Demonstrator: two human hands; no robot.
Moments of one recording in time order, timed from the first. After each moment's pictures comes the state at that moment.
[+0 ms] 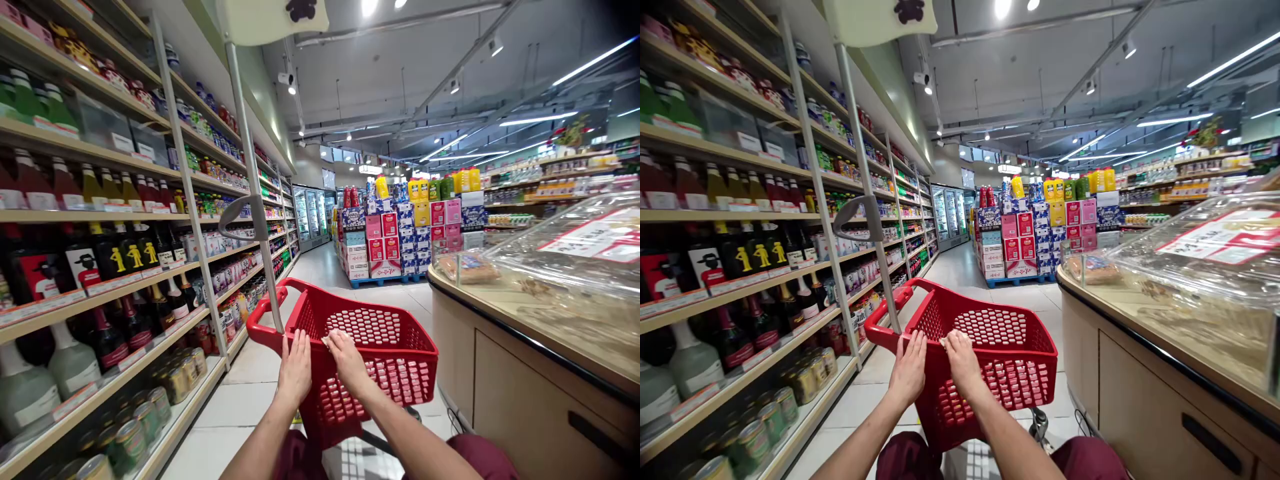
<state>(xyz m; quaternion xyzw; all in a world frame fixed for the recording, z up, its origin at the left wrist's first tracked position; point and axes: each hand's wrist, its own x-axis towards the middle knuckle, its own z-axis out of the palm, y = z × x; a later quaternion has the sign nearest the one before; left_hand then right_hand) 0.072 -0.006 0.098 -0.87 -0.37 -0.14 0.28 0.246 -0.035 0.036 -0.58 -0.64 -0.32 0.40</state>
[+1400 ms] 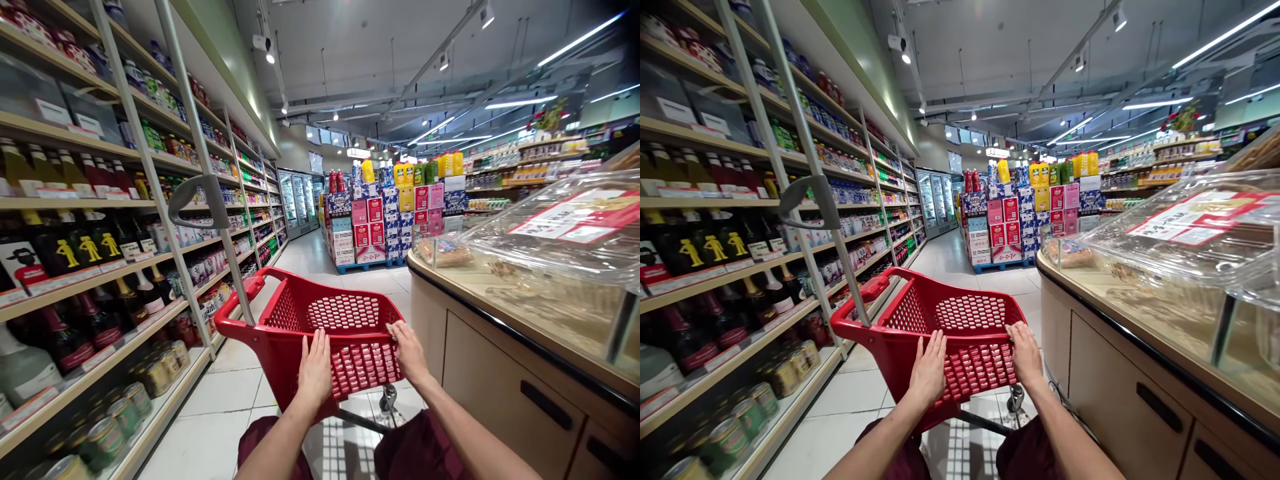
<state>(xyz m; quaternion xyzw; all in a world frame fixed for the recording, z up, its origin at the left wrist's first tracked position) 0.165 -0.062 0.076 -0.93 -0.33 -0.06 0.17 0.400 -0.124 -0.017 -0.74 -0.48 -0.24 0.40</state>
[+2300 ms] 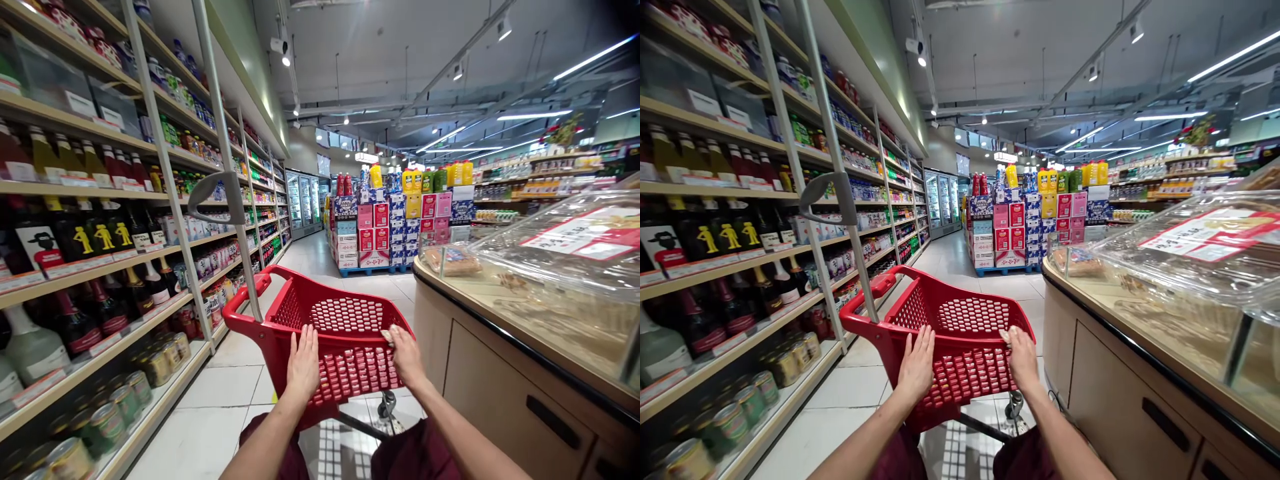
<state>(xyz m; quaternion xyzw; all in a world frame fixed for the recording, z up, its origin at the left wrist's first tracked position) 0.137 -0.044 0.084 -0.90 -0.38 -0.07 0.20 0.393 -0.120 -0.009 -0.78 -0.47 -0.21 0.36</state>
